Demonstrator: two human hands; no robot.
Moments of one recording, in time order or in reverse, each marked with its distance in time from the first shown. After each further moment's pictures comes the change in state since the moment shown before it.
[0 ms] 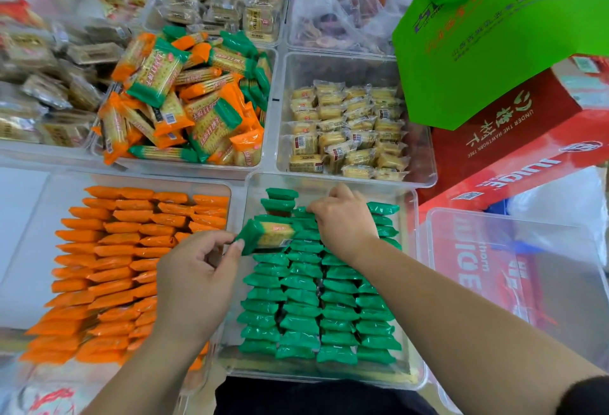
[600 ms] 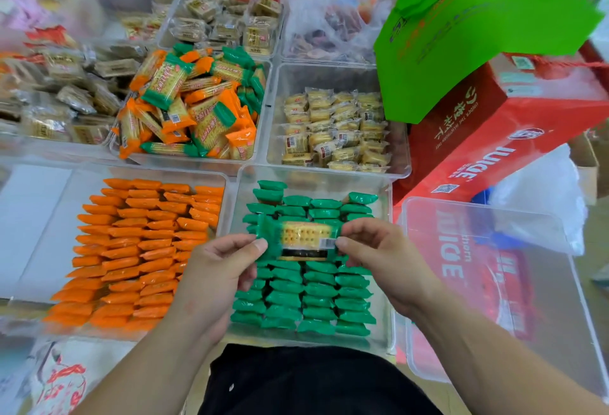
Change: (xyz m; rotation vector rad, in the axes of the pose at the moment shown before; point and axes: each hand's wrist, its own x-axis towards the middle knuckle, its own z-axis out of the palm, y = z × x) left_hand -0.051 0.051 0.014 -0.656 -0.166 -0.562; right_hand -0.141 0.007 -0.087 1.495 -0.031 0.394
